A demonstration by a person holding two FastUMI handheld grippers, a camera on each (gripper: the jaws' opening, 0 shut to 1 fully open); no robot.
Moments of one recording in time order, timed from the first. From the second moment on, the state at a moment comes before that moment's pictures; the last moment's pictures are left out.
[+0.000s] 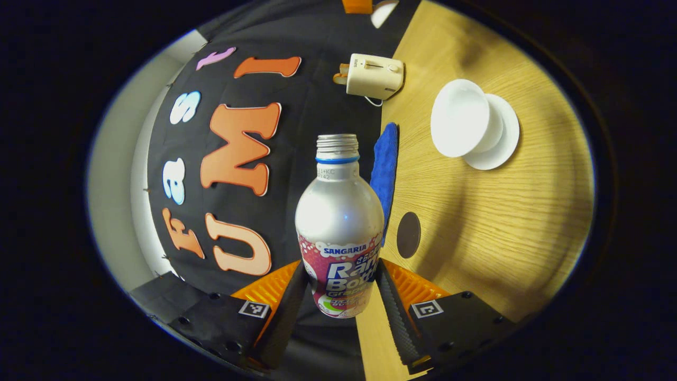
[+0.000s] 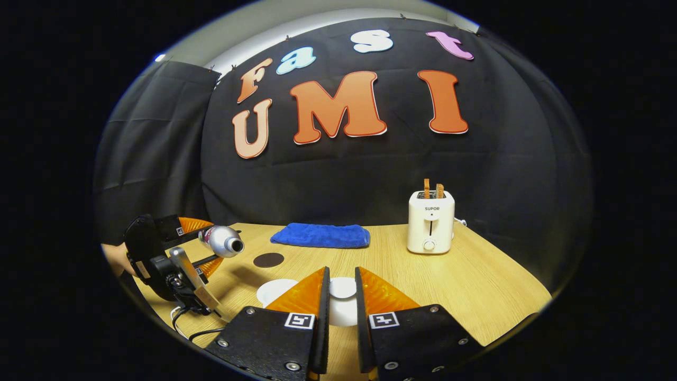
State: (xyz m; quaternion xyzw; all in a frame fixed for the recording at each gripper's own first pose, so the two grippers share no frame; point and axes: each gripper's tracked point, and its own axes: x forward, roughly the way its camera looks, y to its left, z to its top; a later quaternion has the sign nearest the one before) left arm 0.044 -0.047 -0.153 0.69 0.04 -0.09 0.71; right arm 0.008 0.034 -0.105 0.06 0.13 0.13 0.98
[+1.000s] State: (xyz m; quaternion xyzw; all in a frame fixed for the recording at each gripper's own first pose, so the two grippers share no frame) left arm 0.062 -0.079 -0.131 0.83 -0.04 -0.11 0.54; right arm -0.001 0.009 -0.106 0.06 0.13 0.11 0.98
